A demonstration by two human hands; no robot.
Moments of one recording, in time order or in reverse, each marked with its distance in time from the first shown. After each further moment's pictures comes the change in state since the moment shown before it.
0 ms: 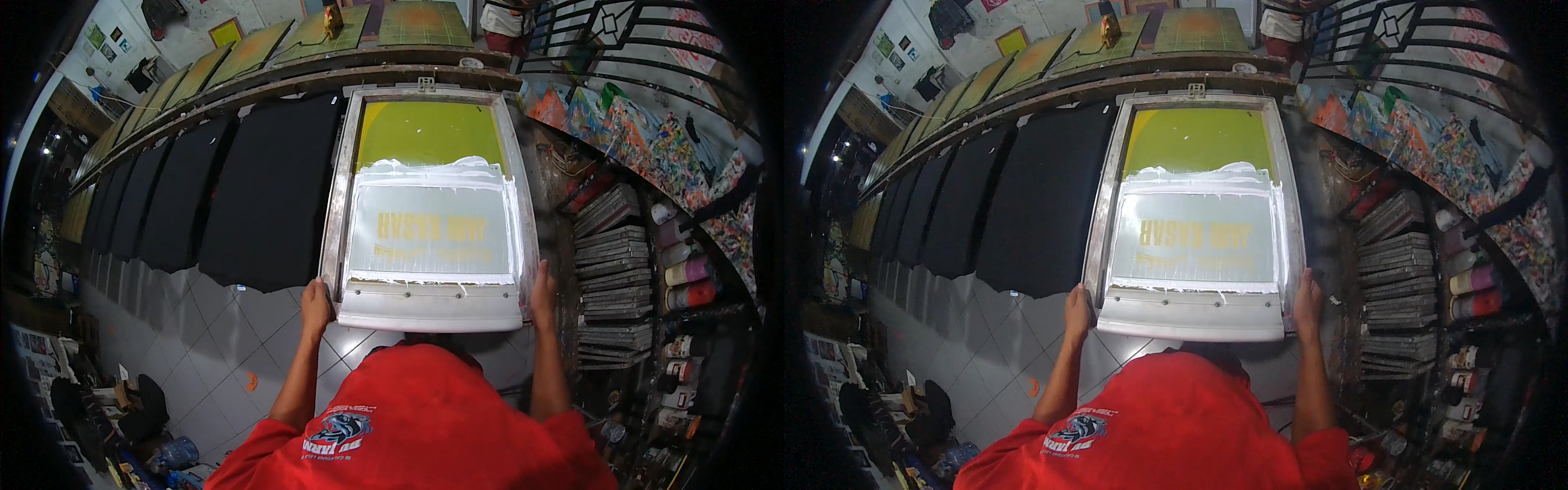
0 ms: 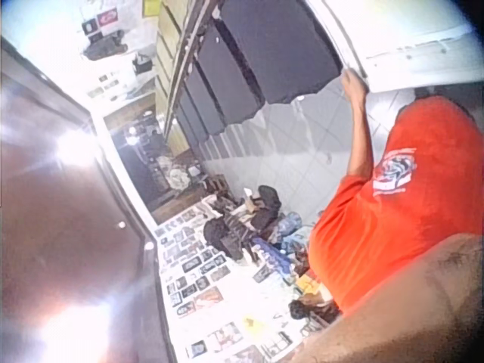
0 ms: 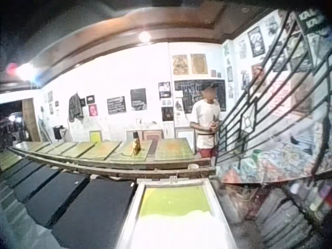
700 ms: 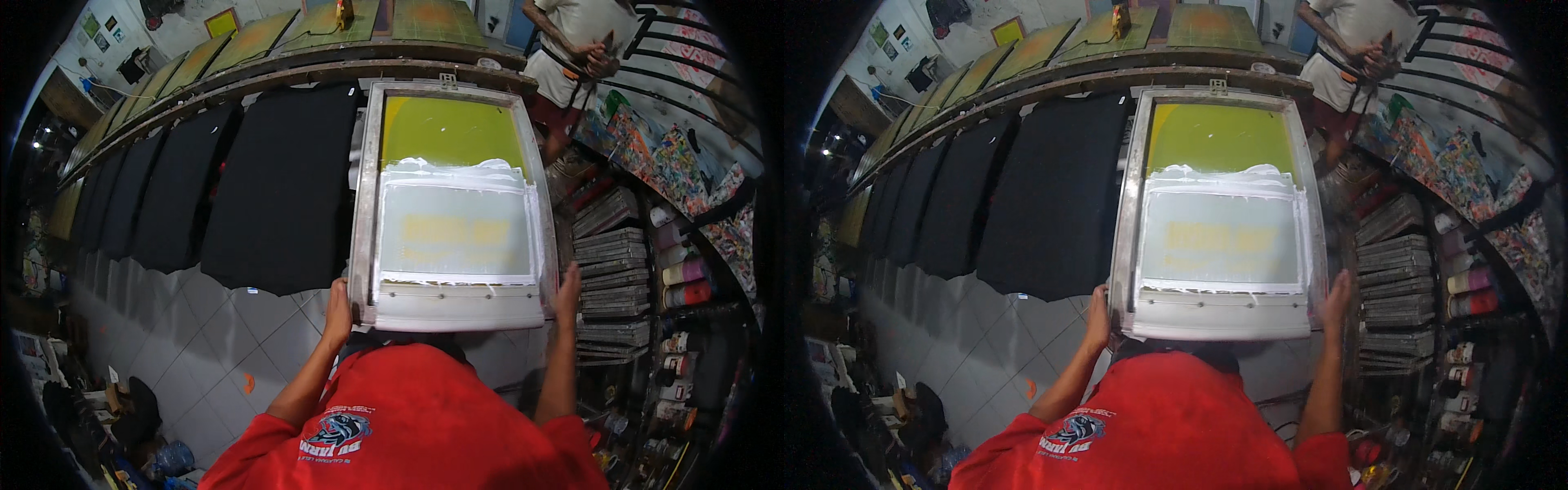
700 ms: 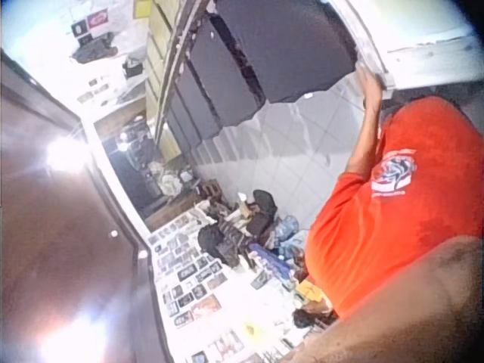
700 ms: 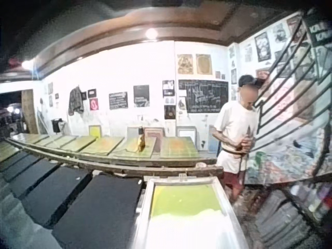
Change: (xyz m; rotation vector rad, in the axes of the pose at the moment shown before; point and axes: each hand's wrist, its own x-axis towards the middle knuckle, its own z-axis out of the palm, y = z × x) left_hand 0.011 -0.007 -0.007 -0.196 -0.199 0.220; right_hand 0.015 0.108 -0.025 -0.844 0.385 -0.605
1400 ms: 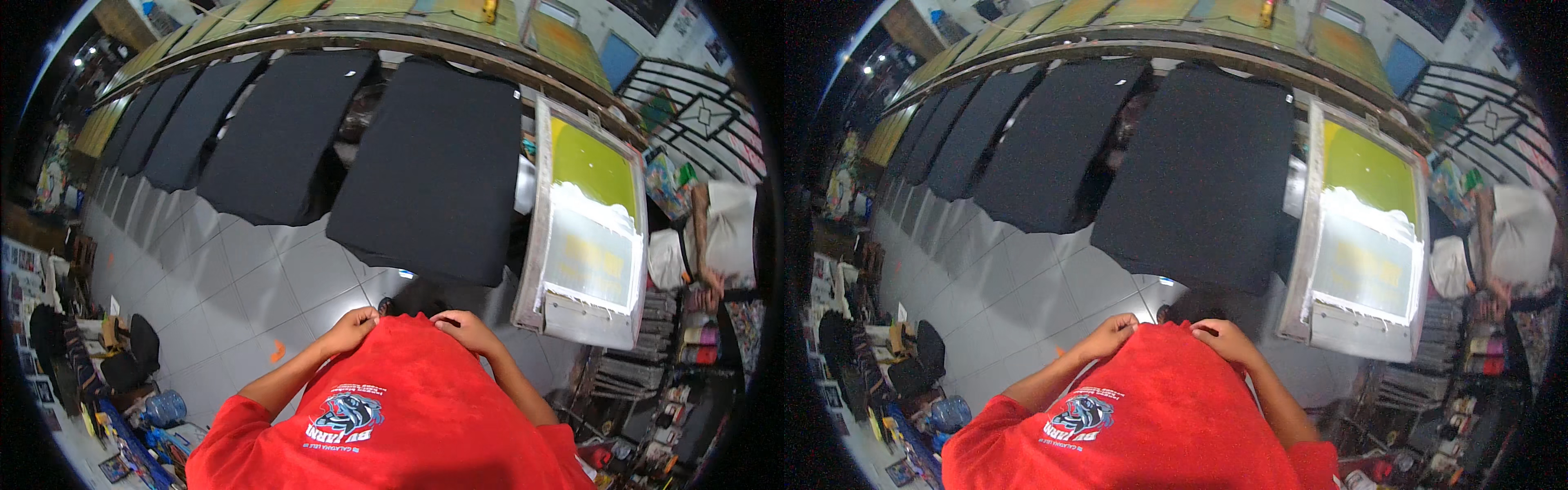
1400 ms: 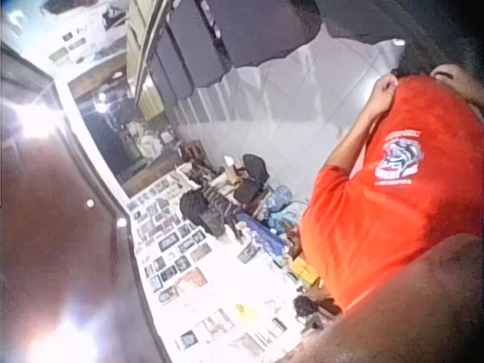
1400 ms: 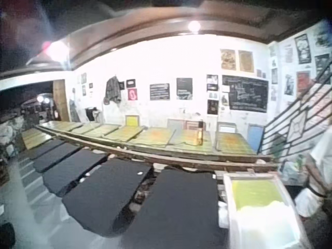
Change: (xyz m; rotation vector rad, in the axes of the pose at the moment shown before) left_hand -0.039 -0.104 -0.327 -0.217 -0.520 -0.166; right_hand -0.097 -0.598 -0.072 1.013 -1.465 -0.122
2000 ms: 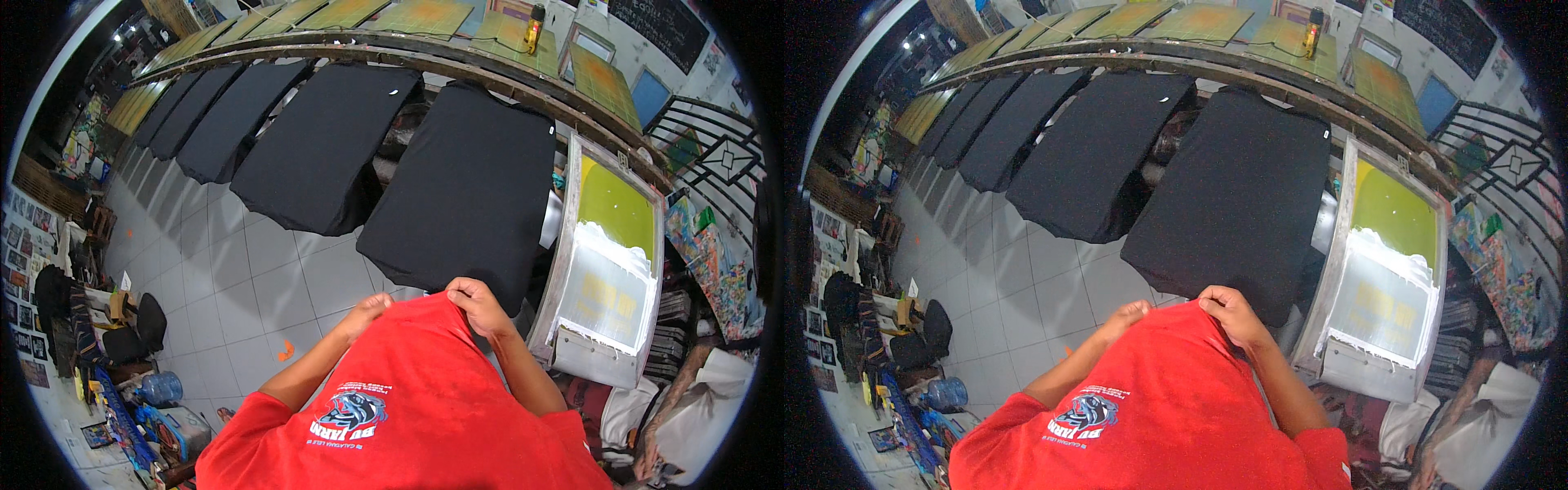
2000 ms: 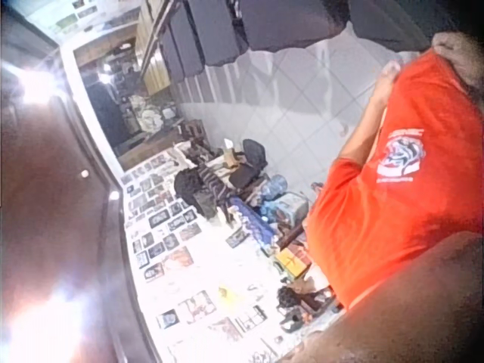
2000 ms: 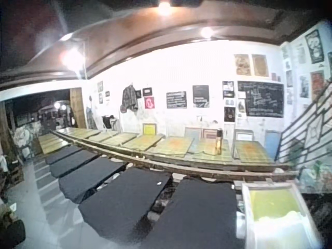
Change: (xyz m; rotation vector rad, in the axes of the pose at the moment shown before) left_hand 0.026 0.031 -0.021 -0.642 0.161 -0.081; right_hand 0.066 -0.083 -0.021 0.578 -0.107 -0.267
